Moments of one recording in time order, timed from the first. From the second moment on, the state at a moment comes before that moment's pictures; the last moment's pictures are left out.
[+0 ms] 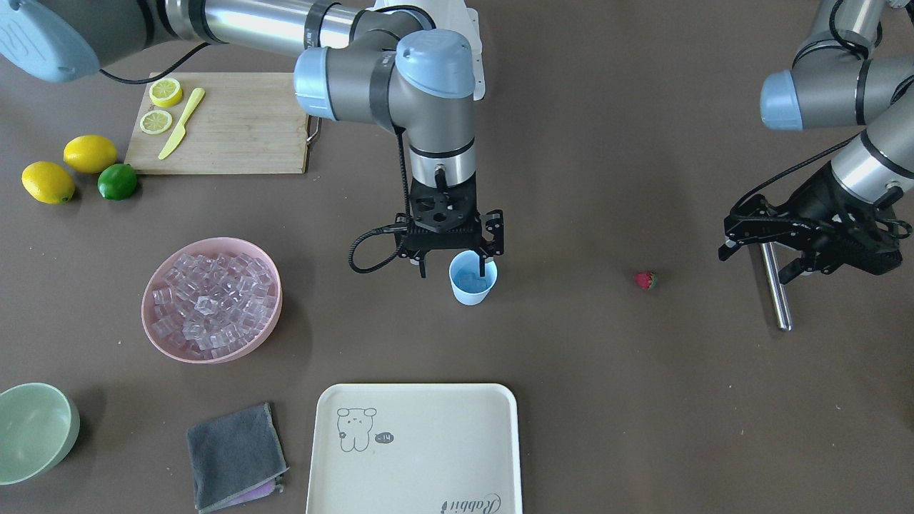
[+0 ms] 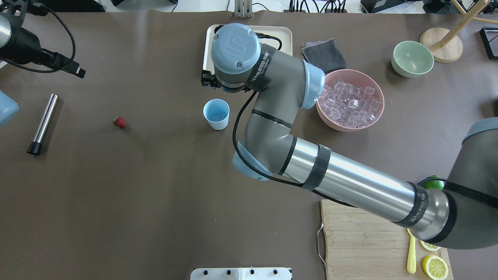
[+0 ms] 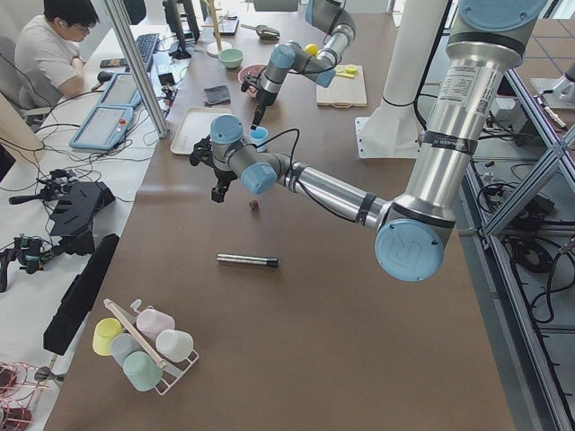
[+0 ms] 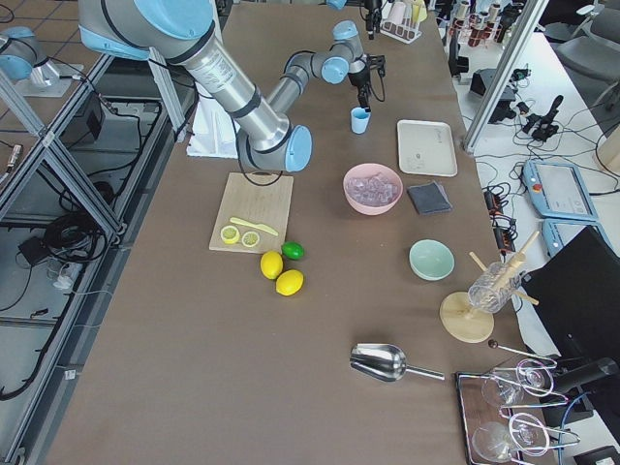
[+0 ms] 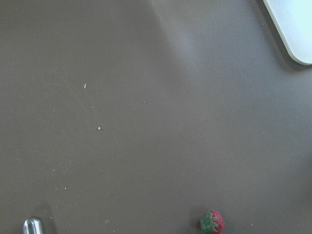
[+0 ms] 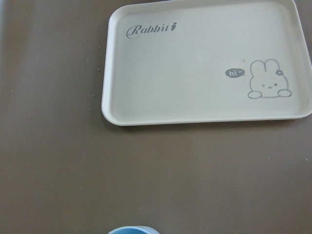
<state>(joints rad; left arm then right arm) -1.11 -1.88 -1.67 -1.98 -2.29 -0.52 0.64 -0.63 1.45 -1.49 1.75 1.21</state>
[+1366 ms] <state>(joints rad) -0.86 -1.87 -1.55 -2.04 -2.05 -0.65 1.46 -1.59 1.92 -1.59 2.36 0.00</state>
